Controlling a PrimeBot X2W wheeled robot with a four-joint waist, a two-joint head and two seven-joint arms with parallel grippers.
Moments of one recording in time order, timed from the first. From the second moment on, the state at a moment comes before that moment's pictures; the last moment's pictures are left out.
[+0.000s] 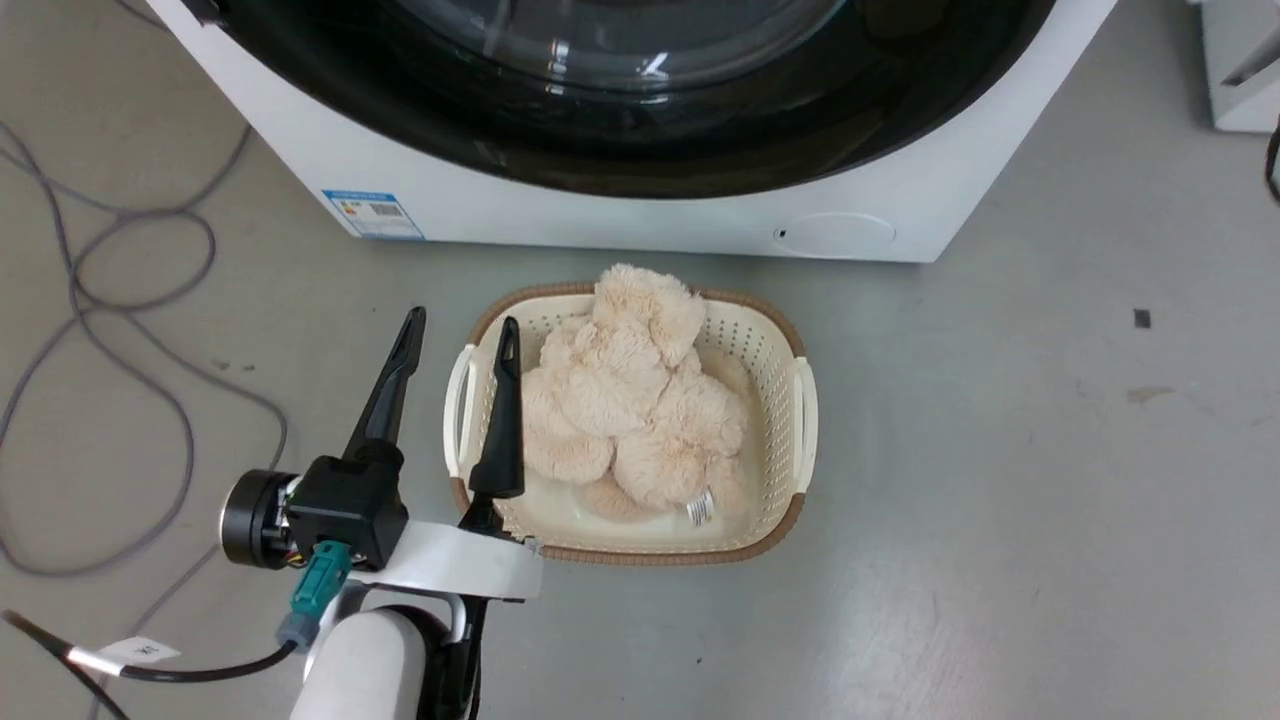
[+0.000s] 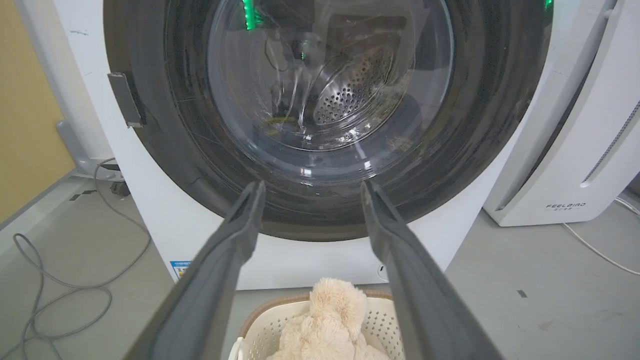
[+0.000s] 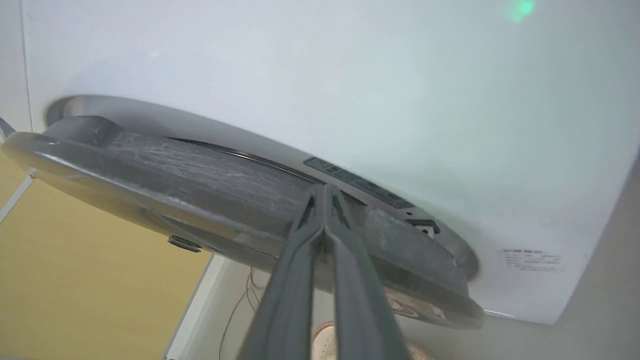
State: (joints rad) left arm -0.21 0.05 -0.17 -0.03 -0.11 0.04 -0.21; right arm -1.46 -0.27 0.35 1.02 1.08 0.12 0.40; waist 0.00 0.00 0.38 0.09
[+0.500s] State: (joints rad) left arm -0.25 0.05 -0.20 -0.02 -0.13 0.05 -0.24; right arm -1.61 -0.29 0.43 1.12 1.23 0.12 0.63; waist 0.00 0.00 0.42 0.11
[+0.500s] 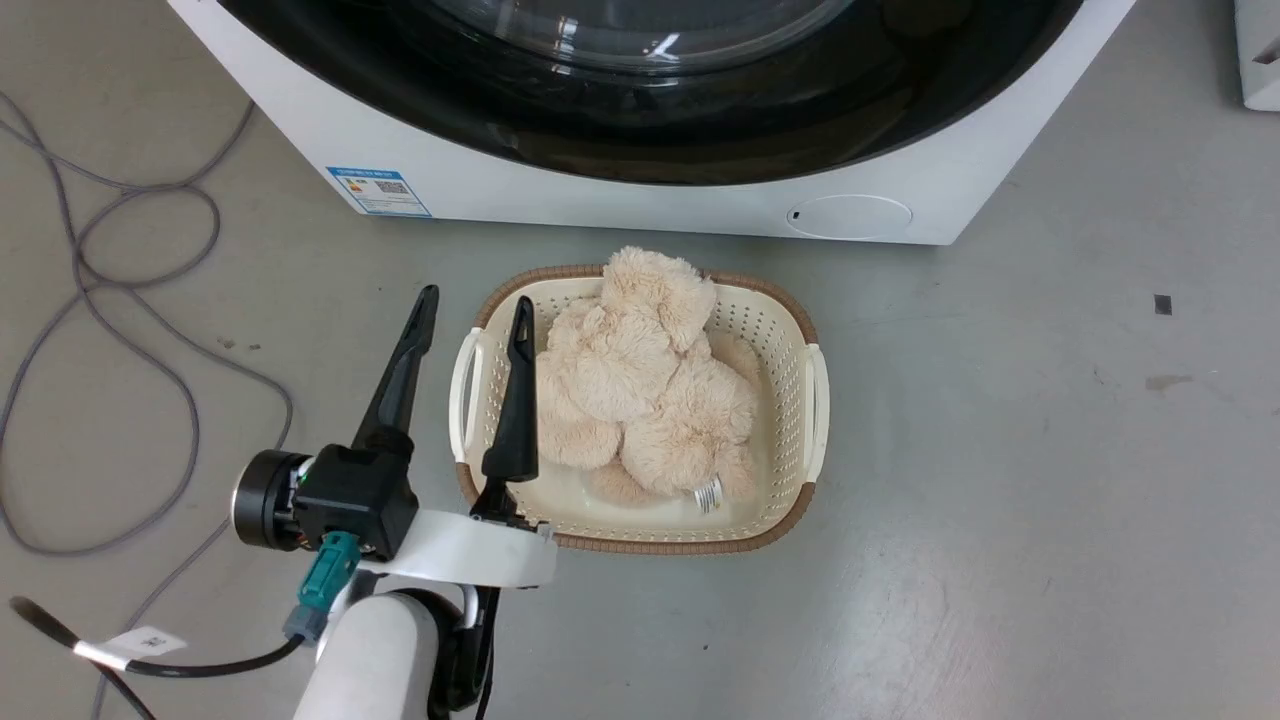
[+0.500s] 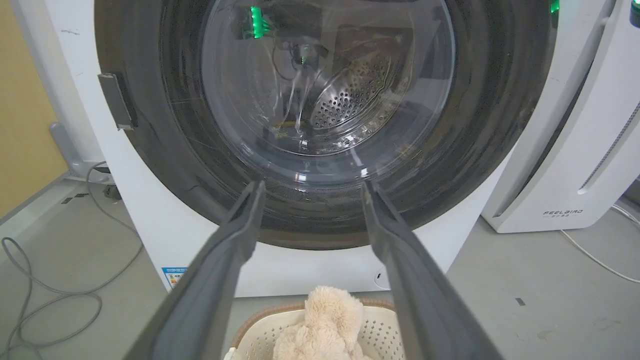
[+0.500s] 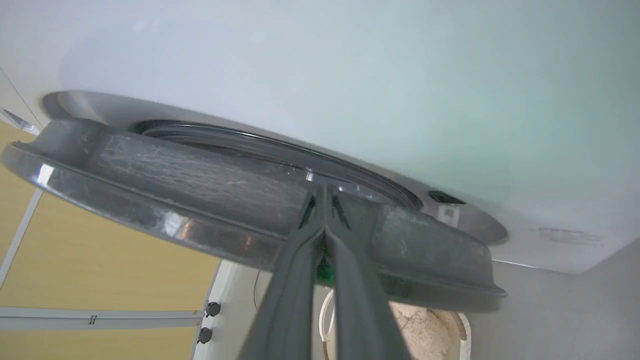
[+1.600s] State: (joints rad) left arm -0.15 0.05 -0.22 0.10 -0.14 0.06 -0.26; right arm -1.24 -0.26 0.48 0.96 1.45 0.12 0.88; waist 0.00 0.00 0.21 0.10
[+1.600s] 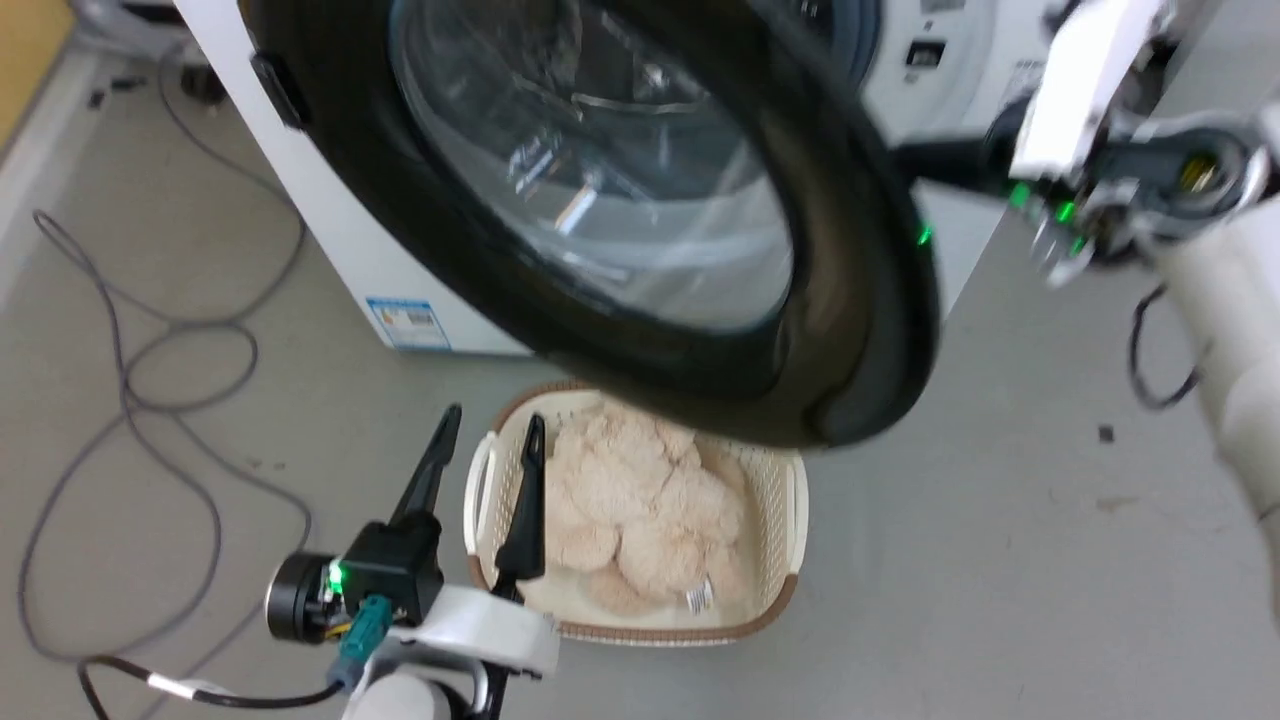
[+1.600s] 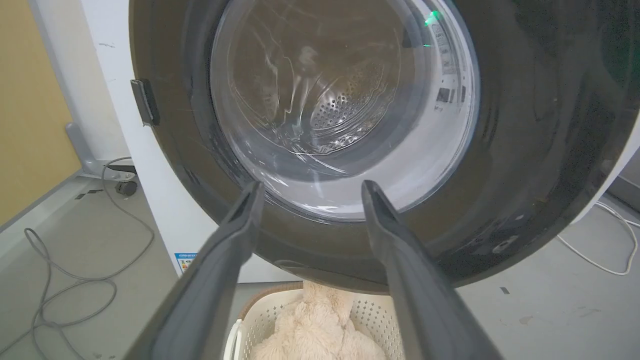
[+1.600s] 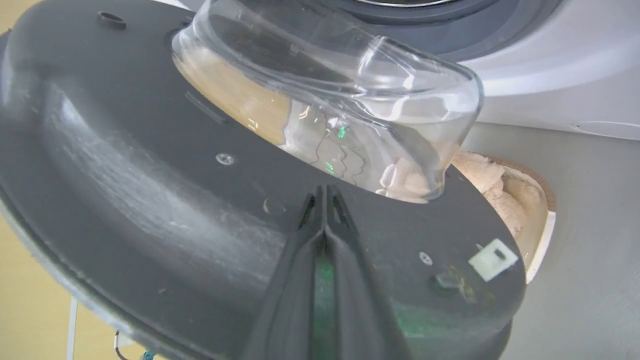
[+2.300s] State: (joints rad) left arm -0.05 0.10 -0.23 0.17 -0.14 0.05 -0.26; right arm -0.87 -0.18 0.50 0.68 1.53 0.12 0.91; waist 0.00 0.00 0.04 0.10
